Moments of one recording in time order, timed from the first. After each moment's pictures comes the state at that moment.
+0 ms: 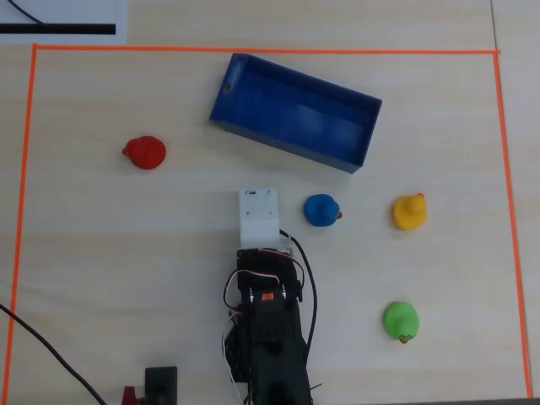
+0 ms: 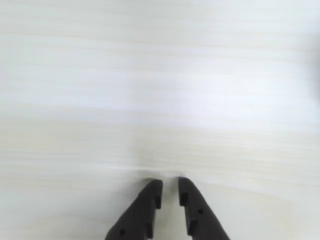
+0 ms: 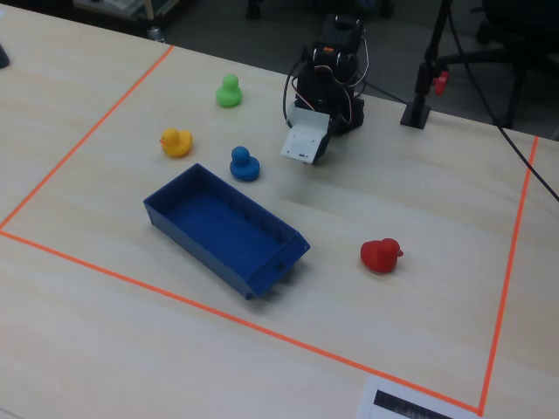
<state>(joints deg) -1.2 189.7 178.5 75.2 -84.7</state>
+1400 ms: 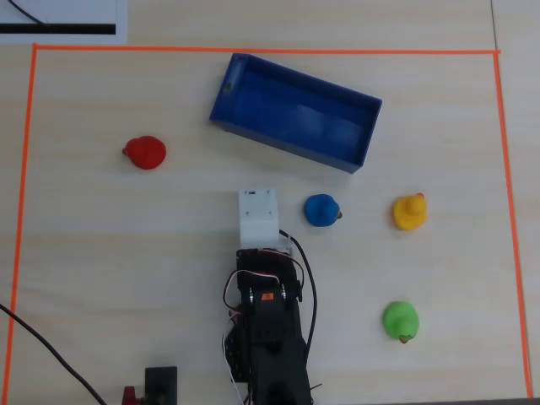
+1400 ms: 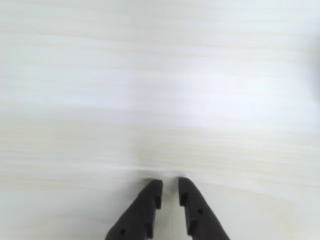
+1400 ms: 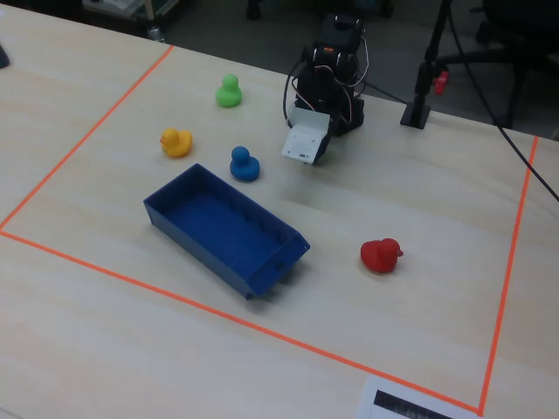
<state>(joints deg) -1.3 189.7 178.5 74.4 -84.5</state>
